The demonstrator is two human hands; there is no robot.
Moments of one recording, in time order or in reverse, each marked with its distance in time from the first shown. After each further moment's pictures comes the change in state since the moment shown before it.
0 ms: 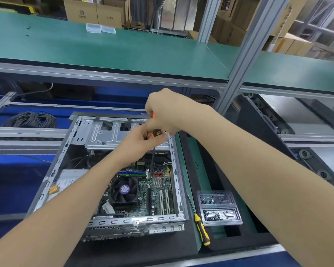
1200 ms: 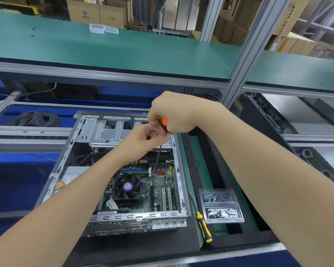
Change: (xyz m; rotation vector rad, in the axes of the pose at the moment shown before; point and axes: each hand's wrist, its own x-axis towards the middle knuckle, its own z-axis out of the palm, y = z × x) left_hand -0.010 0.008 -0.005 0.075 -0.044 0.005; right_hand -0.011 0.010 -0.006 -0.030 -0.138 -0.247
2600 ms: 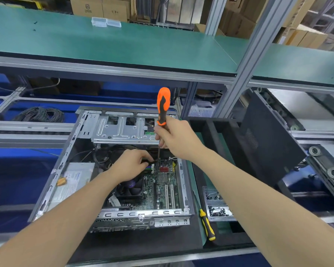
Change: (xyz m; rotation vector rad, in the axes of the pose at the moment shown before) left_hand -0.031 -0.089 0.001 0.662 -0.040 -0.211; right_hand 0.016 -0.003 0.125 0.796 0.502 0.232
